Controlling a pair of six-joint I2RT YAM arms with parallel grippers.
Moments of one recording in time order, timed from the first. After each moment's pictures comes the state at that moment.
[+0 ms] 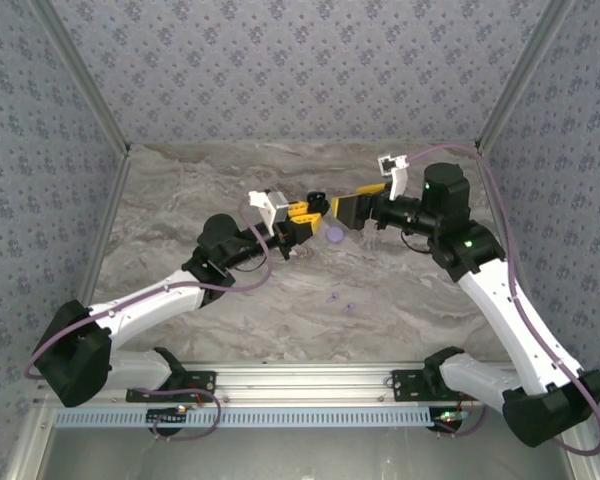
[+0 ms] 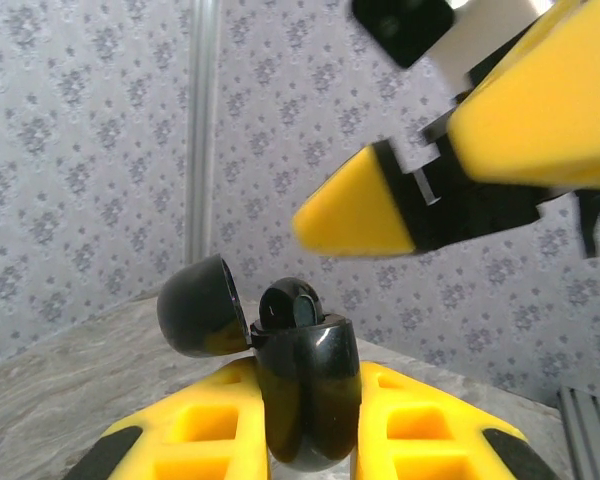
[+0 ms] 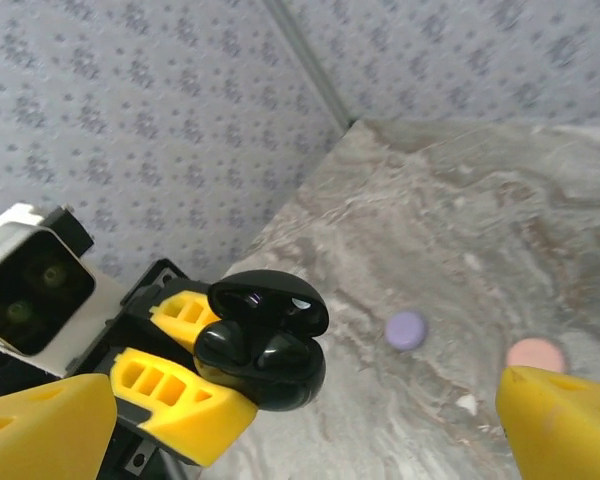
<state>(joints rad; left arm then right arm) -0.77 1.26 0.74 0.69 0.38 -0.20 0.39 1.07 1.15 -0.37 -0.62 0.39</state>
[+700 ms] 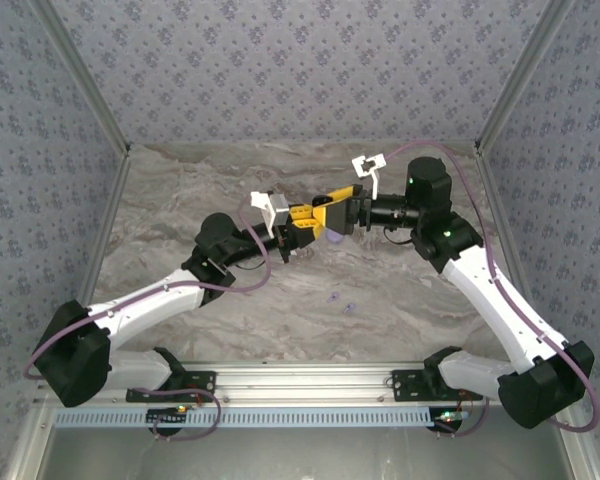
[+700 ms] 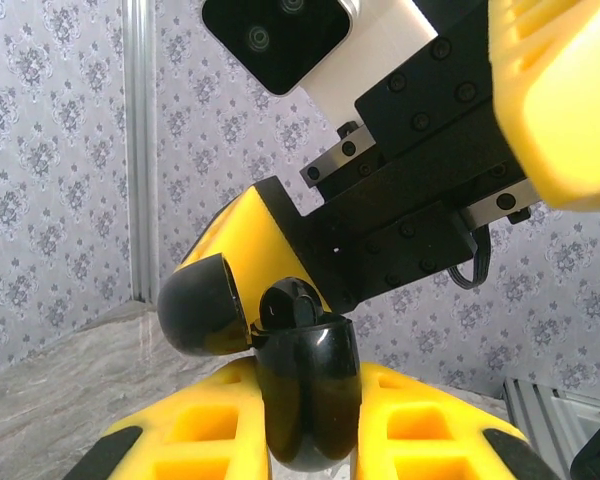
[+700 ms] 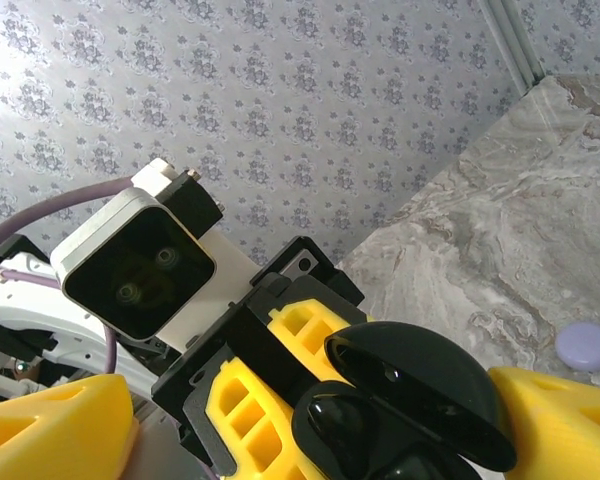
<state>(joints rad) -0.77 1.27 0.76 0.72 0.49 -0.21 0.45 1.16 1.14 -0.17 -0.90 0.48</state>
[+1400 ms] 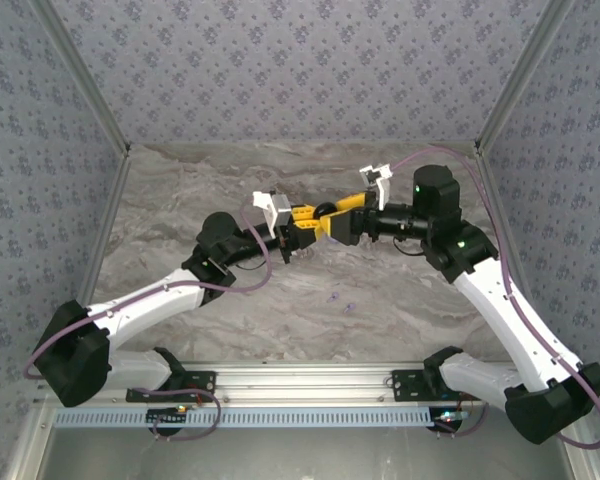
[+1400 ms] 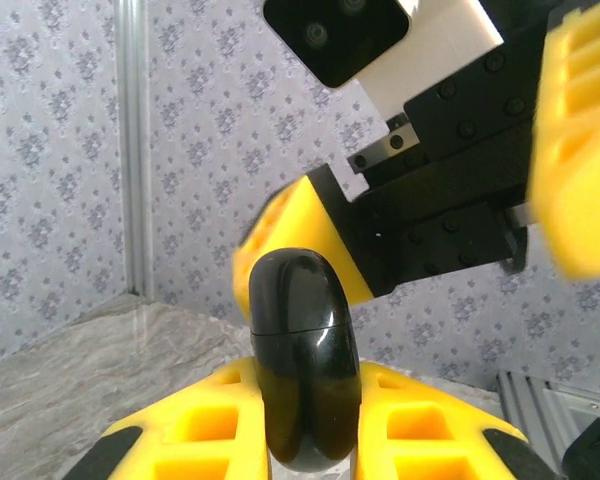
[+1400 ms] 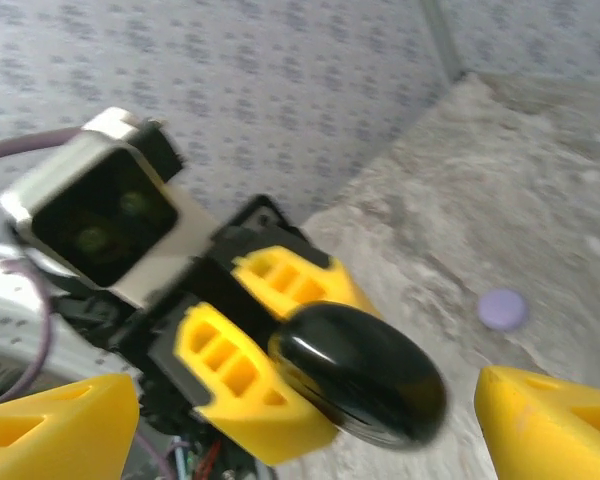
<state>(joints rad) -0.78 1.27 0.77 0.68 0.48 -0.20 0.45 1.07 1.17 -0.42 -0.71 0.32</state>
